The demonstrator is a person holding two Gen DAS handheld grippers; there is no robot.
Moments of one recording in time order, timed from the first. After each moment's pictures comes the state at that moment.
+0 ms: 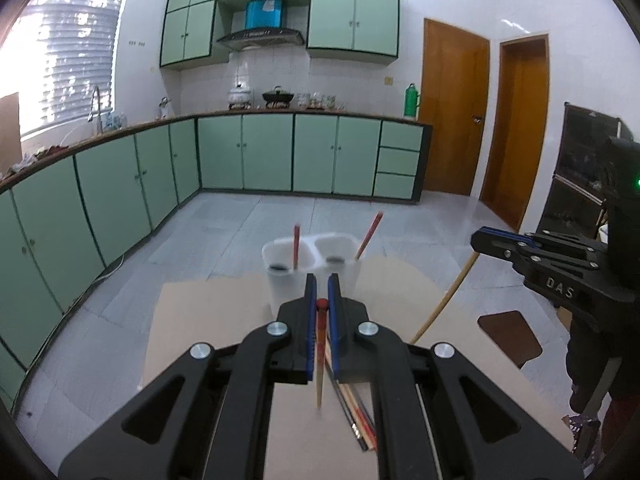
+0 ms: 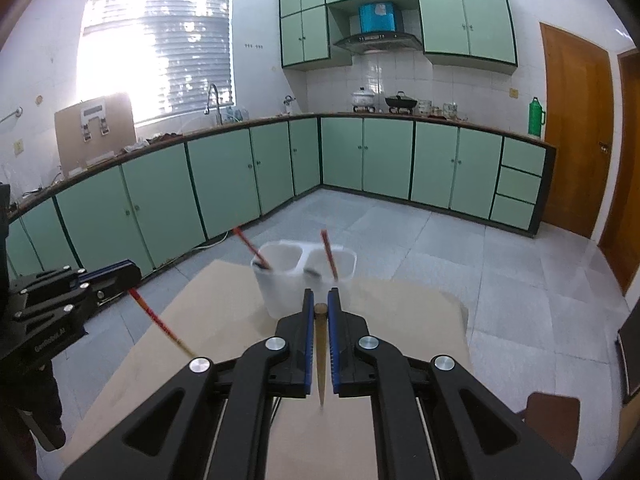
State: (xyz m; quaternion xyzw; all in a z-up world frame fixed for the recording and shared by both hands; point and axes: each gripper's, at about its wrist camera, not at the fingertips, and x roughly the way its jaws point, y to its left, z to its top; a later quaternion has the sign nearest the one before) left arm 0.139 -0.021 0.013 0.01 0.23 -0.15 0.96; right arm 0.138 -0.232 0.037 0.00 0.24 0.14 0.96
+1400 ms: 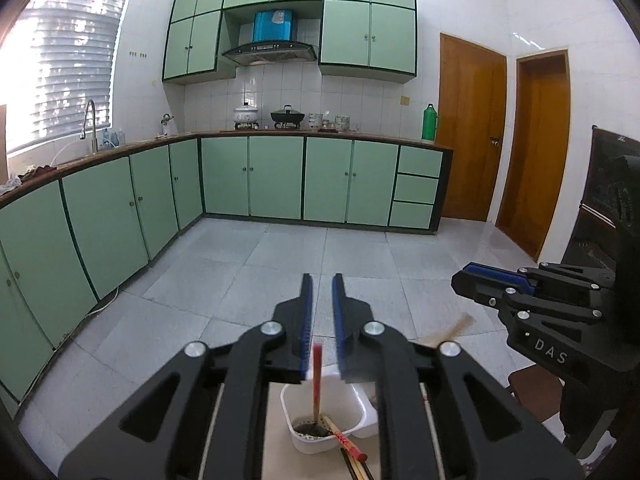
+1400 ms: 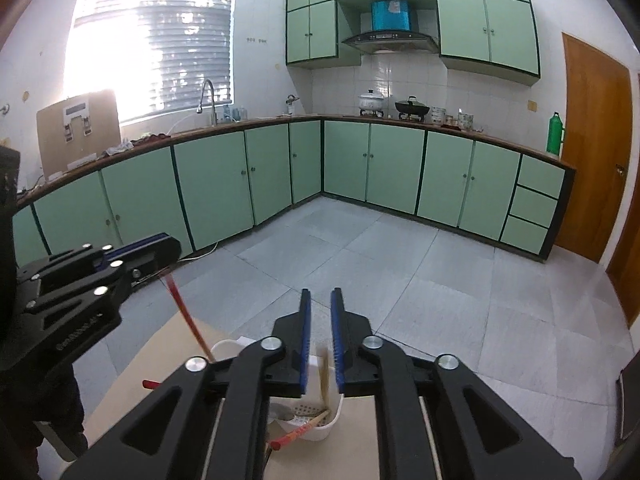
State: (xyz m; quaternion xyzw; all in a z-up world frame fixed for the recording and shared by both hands) left arm 0.327 -0.038 0.042 0.01 0.19 -0.13 0.97; right arm 0.319 -0.209 0.055 -0.01 0.25 0.15 0.96
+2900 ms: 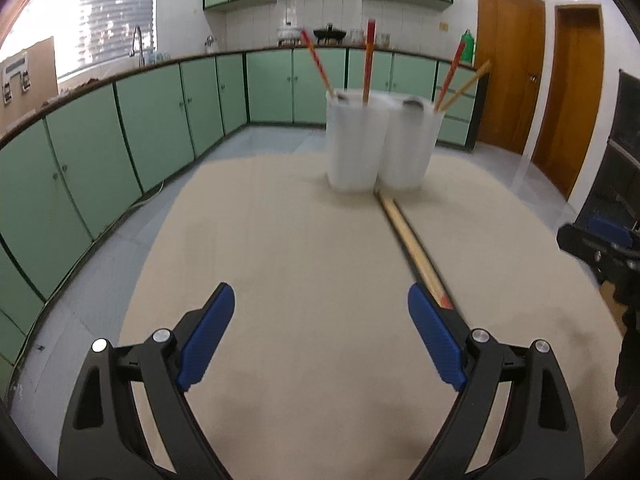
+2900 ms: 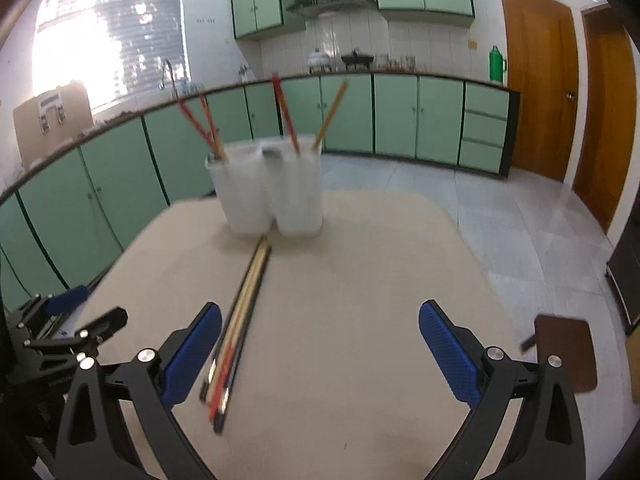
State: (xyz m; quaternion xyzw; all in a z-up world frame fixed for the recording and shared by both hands) left arm 0.122 0.014 -0.144 0.02 0.33 -0.05 0.94; right arm 0.101 -0.227 -0.109 0.04 0.33 0.07 0.94
